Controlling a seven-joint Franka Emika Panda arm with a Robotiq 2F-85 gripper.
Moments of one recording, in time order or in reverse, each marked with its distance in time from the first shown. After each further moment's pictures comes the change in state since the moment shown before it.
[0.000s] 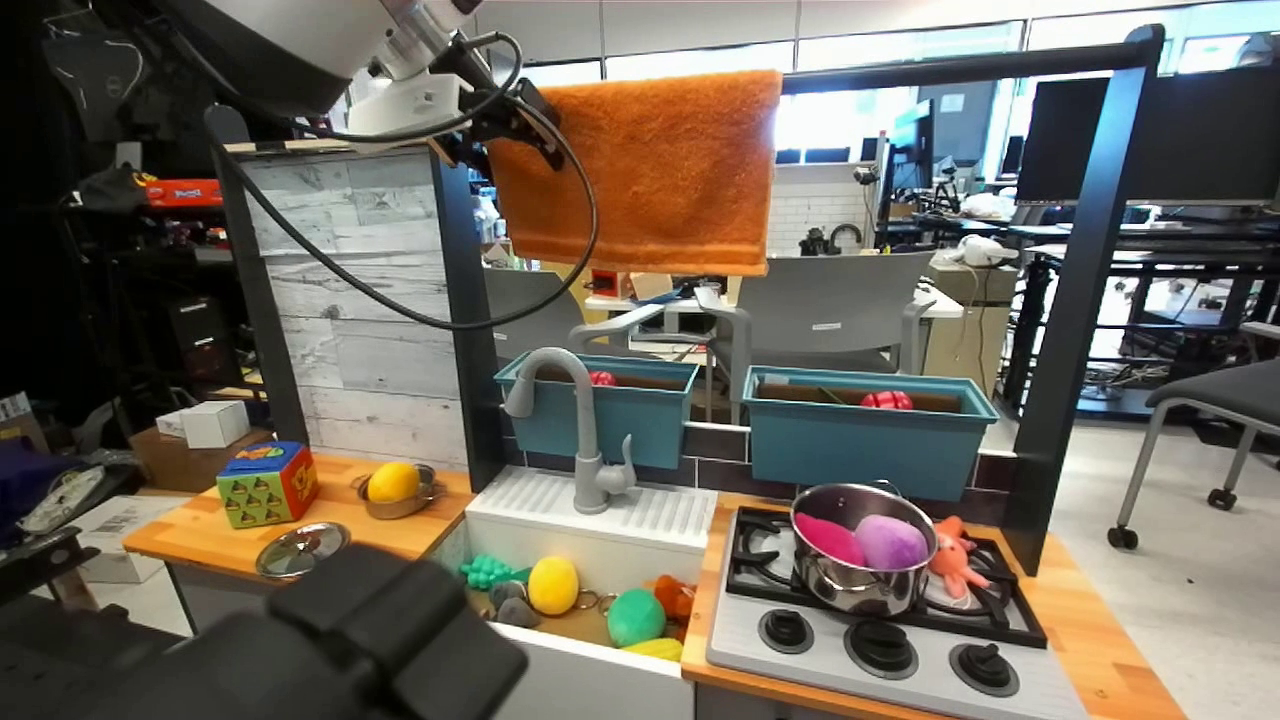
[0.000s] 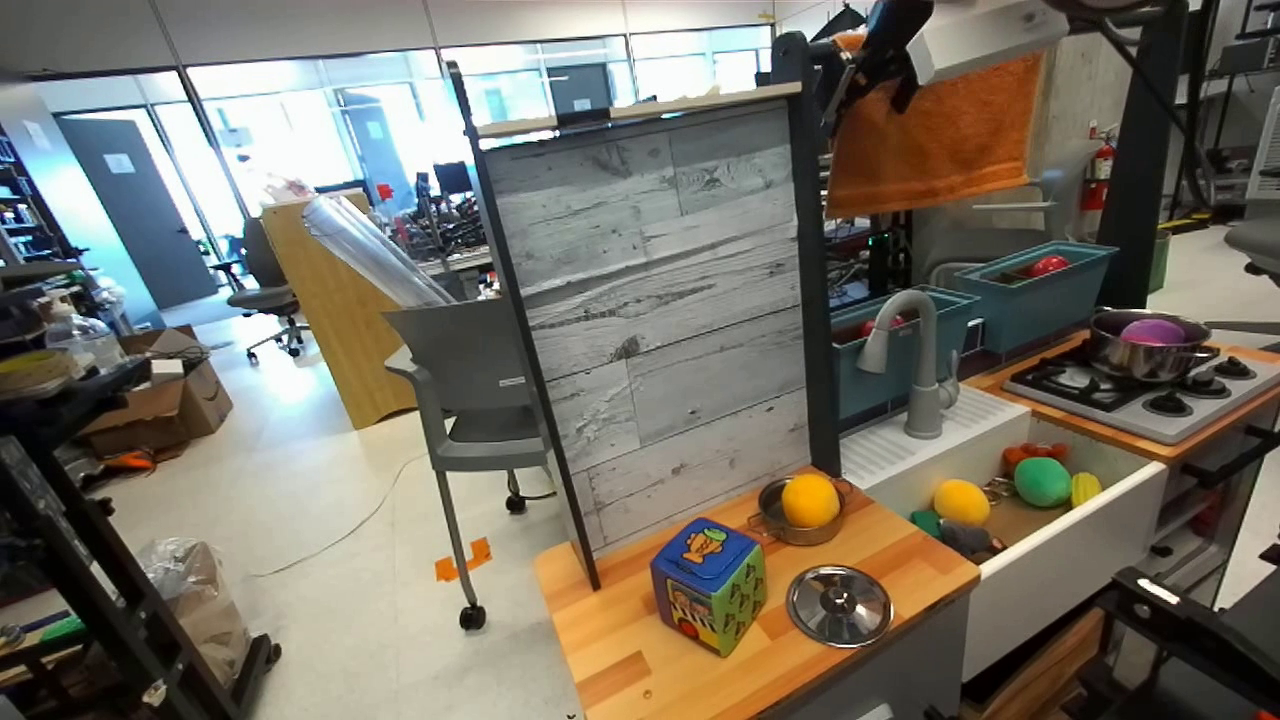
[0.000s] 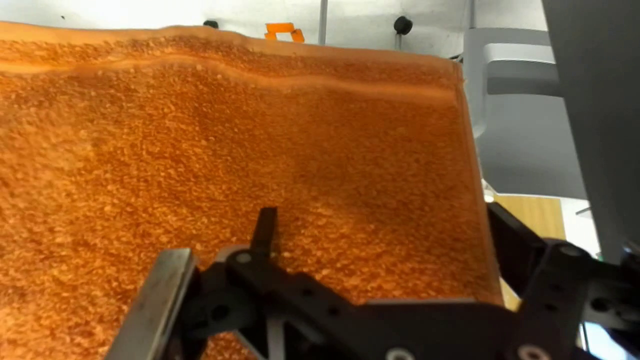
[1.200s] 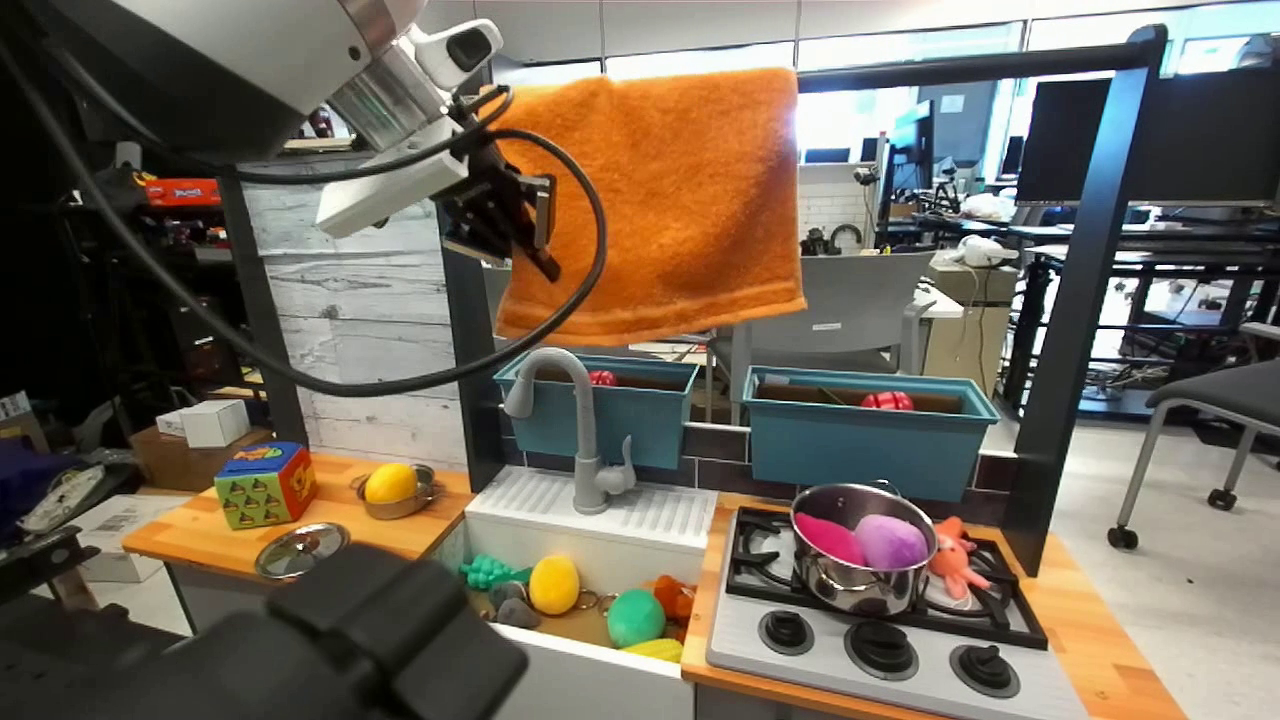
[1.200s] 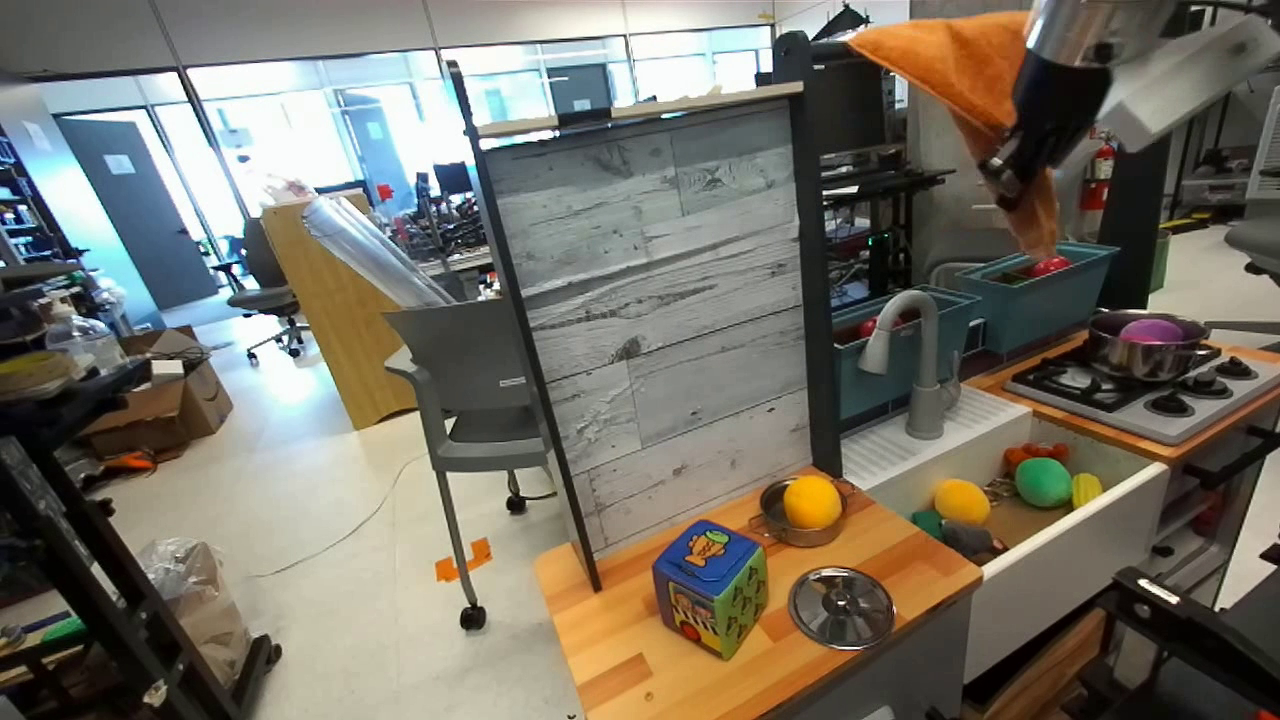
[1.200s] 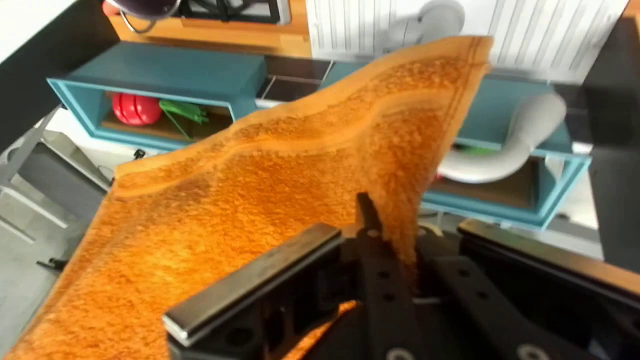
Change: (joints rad) arm 0.216 -0.051 -0.325 -0.315 -0.181 -0.012 -0.039
